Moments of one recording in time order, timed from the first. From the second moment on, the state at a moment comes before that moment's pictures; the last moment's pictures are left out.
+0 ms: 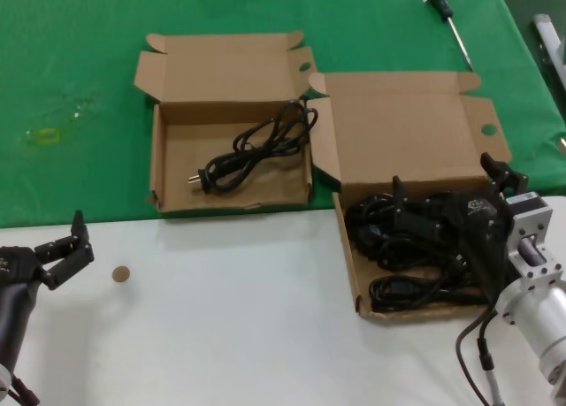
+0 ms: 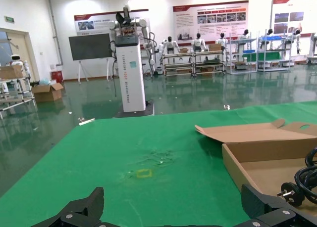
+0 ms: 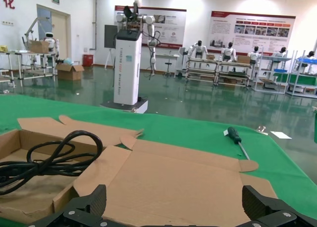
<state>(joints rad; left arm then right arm) 0.00 -0.30 1.60 -1.60 -1.80 0.00 0.00 0.03 0.30 -1.61 1.58 1.79 -0.03 -0.02</state>
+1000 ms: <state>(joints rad) 0.00 -0.30 1.60 -1.60 -1.80 0.00 0.00 0.03 0.30 -1.61 1.58 1.79 -0.03 -0.02</state>
